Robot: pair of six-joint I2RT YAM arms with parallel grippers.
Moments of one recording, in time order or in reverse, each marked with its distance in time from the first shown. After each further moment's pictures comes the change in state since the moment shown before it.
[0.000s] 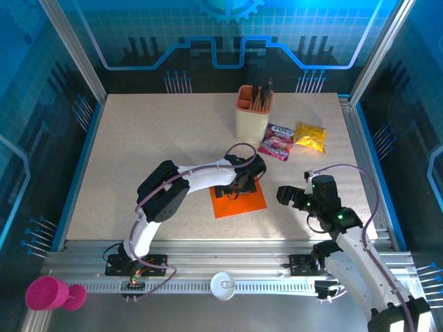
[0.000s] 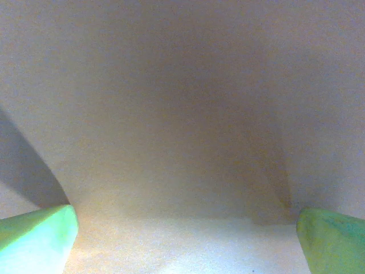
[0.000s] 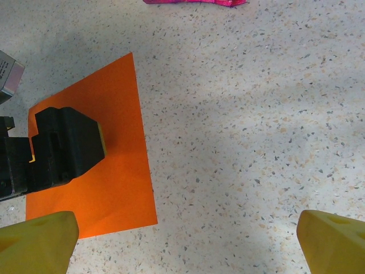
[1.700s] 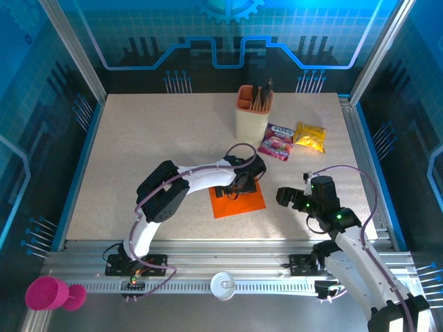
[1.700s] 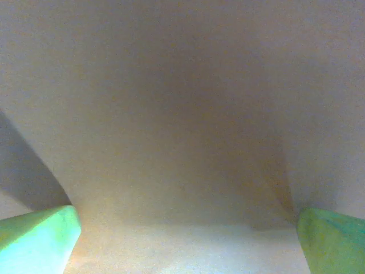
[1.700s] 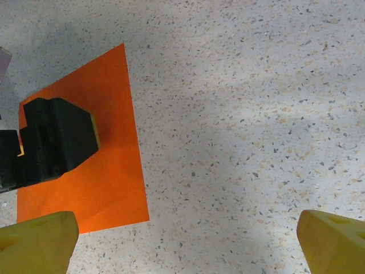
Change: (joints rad) left arm -0.001 -0.005 -0.016 0.031 -0.008 0.021; right arm 0.000 0.011 -0.019 0.008 -0.005 0.000
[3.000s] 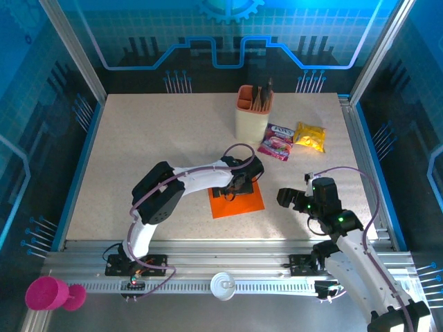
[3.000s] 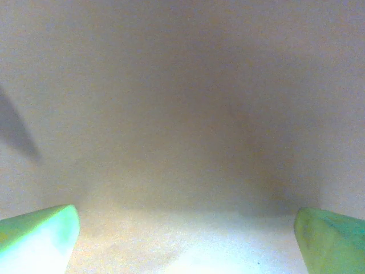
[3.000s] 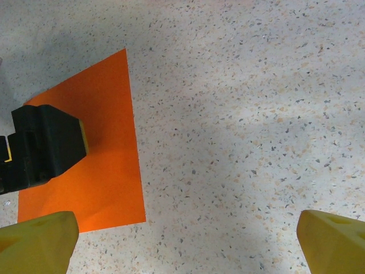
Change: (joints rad) left arm -0.005 -0.050 -0.036 -0.019 -0.026 0.008; right arm 0.000 -0.043 0.000 -0.027 0.002 0.000
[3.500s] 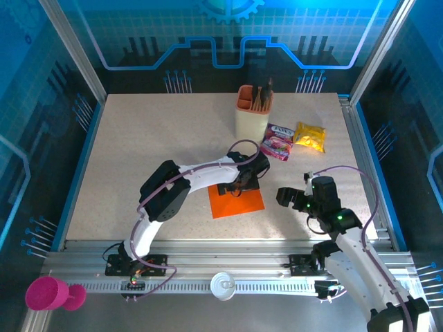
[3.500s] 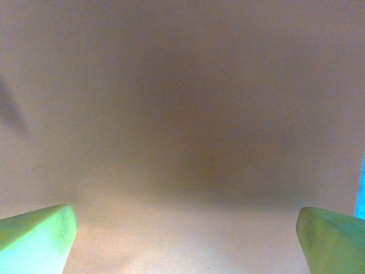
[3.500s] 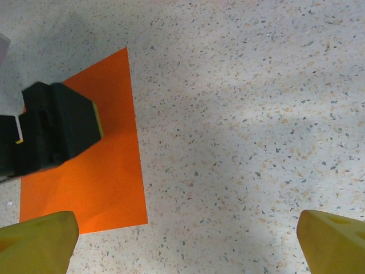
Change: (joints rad) left arm -0.001 0.085 0.136 -0.069 0.018 -0.037; right arm -0.010 0.026 0.000 0.019 -0.018 -0.002
